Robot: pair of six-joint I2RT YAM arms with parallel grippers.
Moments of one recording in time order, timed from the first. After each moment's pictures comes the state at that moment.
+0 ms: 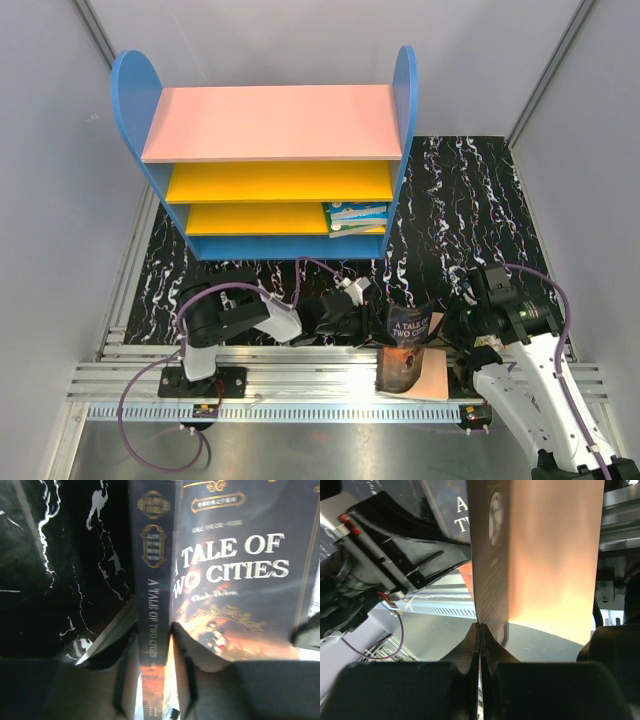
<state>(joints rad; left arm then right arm) -1.19 1.88 0.64 0.78 0.29 -1.37 0.25 0.62 0.75 -1.35 -0.38 0.79</state>
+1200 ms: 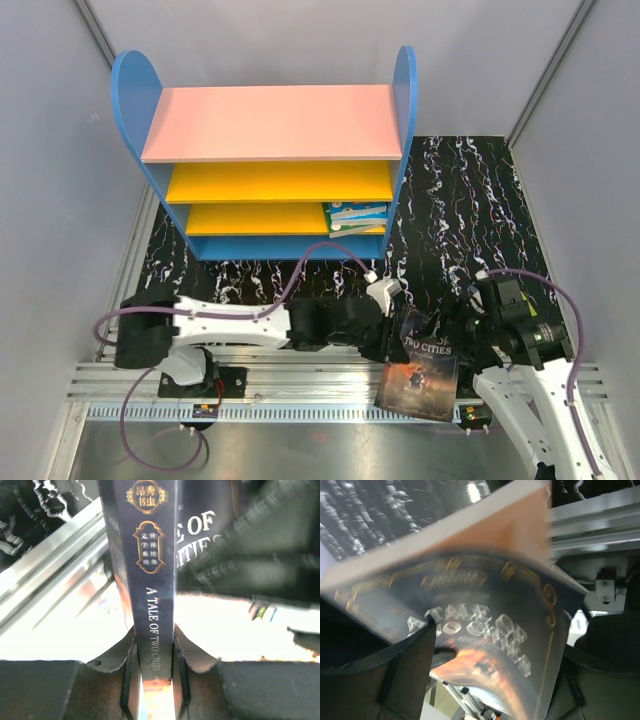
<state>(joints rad) -1.40 1.57 0.96 0.05 0.11 -1.12 0.25 0.49 0.73 -1.38 -0.37 0.78</state>
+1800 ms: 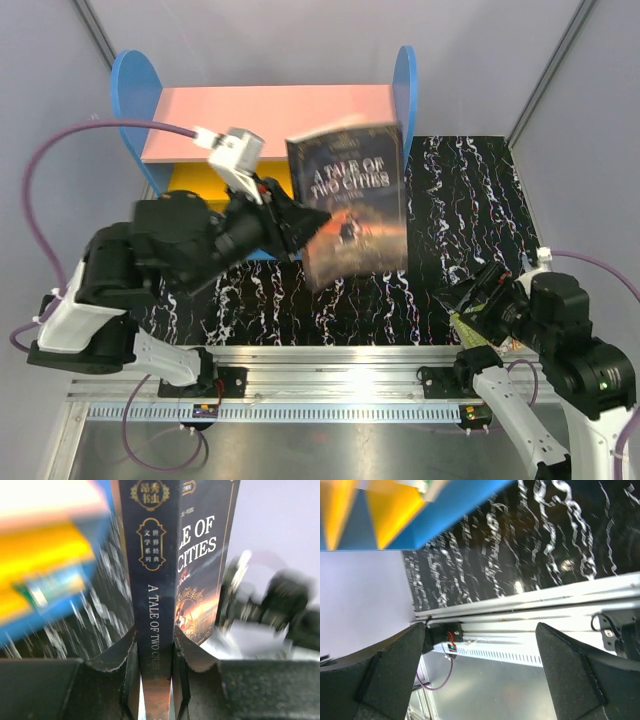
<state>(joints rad) -1.45 1.31 2.10 -1.01 -0.58 -0.64 0.25 0.48 1.23 -1.34 -0.20 0.91</state>
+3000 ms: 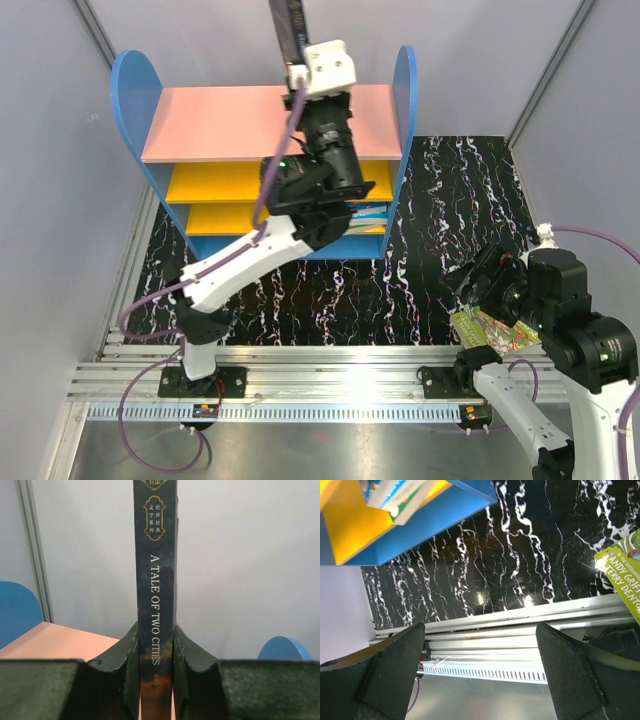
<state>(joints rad) -1.15 1.90 2.28 0.87 -1.13 1.08 0.25 0.63 1.32 -1.37 -0.06 0.76</state>
